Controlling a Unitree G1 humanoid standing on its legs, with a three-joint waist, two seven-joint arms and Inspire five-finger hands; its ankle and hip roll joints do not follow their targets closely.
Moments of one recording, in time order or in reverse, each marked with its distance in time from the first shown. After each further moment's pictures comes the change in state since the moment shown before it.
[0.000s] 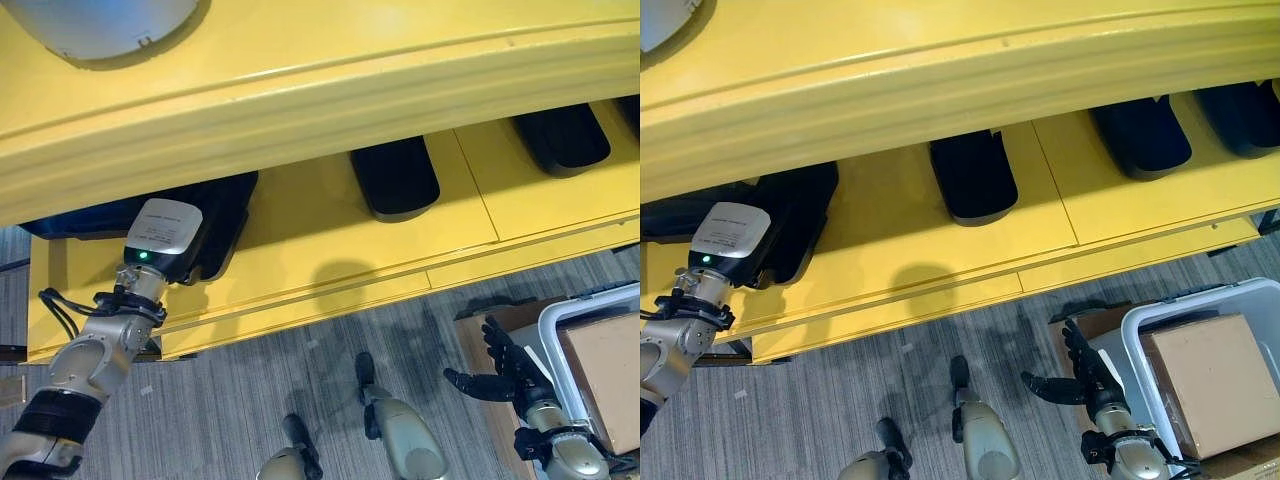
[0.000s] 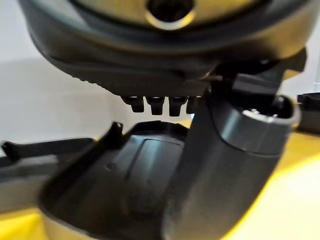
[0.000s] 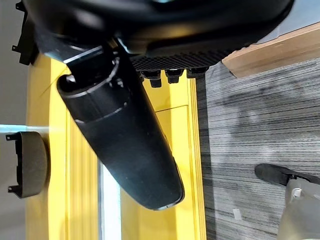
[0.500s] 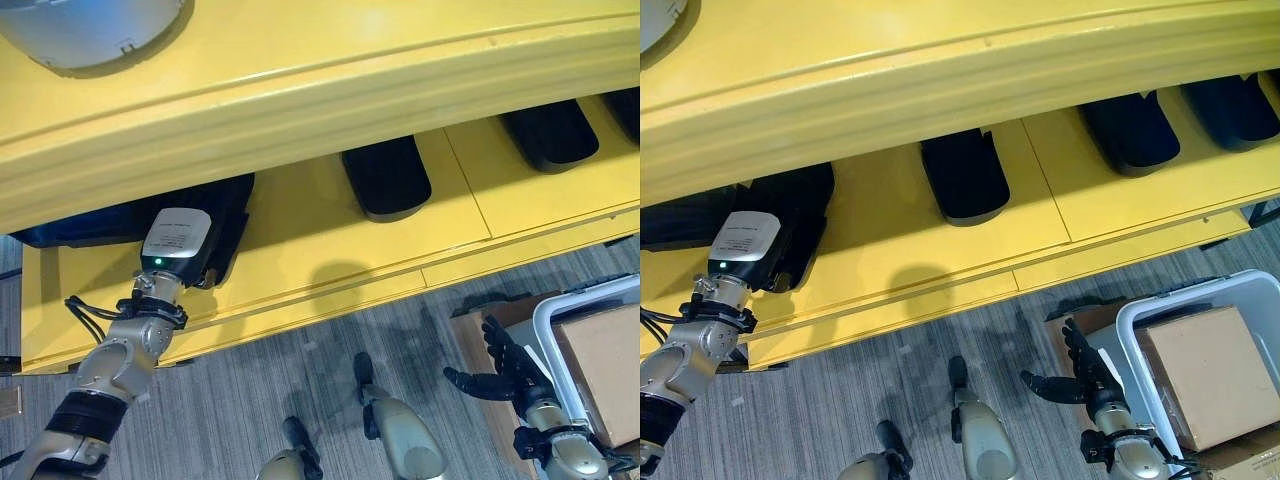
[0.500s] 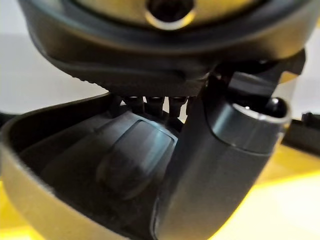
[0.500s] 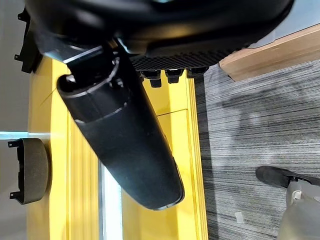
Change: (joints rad) left arm 0.000 -0.100 0.021 0.013 -0.090 0.026 -0.001; right arm 0.001 0.001 0.002 0.000 0.000 0.000 -0.007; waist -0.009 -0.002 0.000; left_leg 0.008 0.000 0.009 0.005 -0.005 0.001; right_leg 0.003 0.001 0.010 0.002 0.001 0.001
